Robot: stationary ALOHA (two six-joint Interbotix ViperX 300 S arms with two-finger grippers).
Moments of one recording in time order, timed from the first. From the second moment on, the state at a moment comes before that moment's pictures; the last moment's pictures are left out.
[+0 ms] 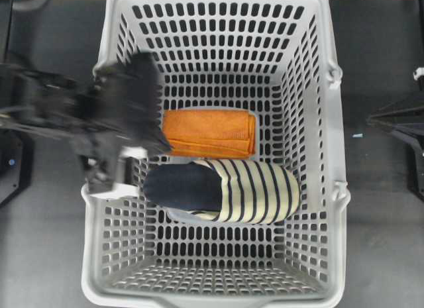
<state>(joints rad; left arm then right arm) -0.07 -0.24 0.26 0.04 0.80 -0.09 0.01 -1.04 1.19 0.02 -0.19 0.05</state>
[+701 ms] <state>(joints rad) -0.13 0.22 -0.15 0.04 1.01 -0.09 0.04 -1.05 1.20 0.02 -0.16 0.05</state>
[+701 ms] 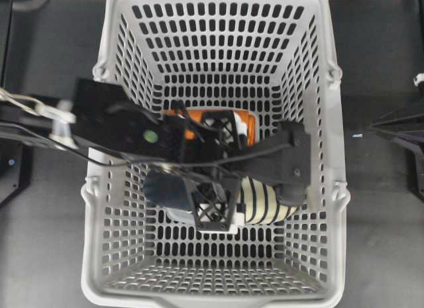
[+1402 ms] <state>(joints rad) -0.14 0.31 -0.04 0.04 0.88 -0.10 0.04 -1.05 1.23 0.02 -0.16 0.05</state>
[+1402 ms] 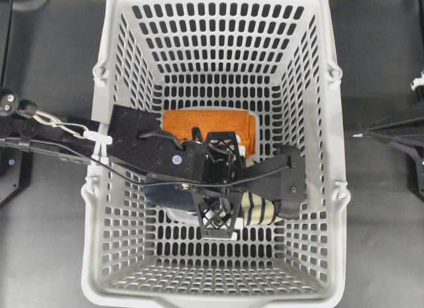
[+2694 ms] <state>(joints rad) -0.14 0.29 -0.69 0.04 1.58 0.00 0.04 -1.06 1.23 0.02 -0.16 0.05</state>
